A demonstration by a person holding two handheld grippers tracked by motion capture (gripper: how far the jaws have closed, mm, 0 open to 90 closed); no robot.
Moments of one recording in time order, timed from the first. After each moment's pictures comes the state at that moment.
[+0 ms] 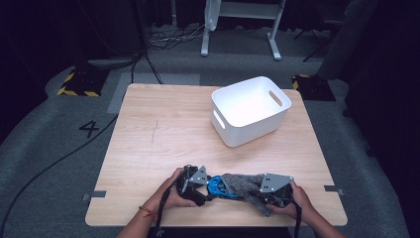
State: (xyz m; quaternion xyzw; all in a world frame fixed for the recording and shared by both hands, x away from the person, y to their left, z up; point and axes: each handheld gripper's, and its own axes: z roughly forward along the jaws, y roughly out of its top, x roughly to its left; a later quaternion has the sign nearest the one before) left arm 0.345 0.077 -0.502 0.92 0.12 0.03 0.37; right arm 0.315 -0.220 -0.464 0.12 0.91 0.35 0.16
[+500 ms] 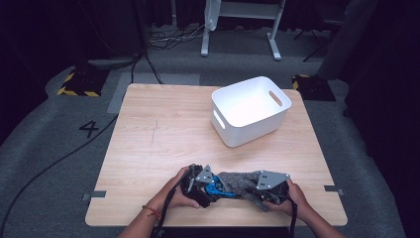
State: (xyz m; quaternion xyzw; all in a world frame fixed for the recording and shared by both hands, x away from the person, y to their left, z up) left arm 0.345 0.063 -0.499 0.92 0.13 0.05 0.36; right arm 0.322 -0.213 -0.465 0.11 0.91 0.36 0.16
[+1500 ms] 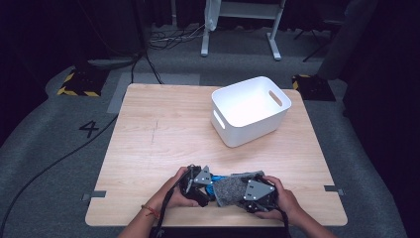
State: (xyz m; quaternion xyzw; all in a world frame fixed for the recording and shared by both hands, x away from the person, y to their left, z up) left arm 0.344 0.067 -0.501 0.92 0.12 0.05 0.37; right arm 0.305 -0.188 -0.480 0.08 0.92 0.31 0.22
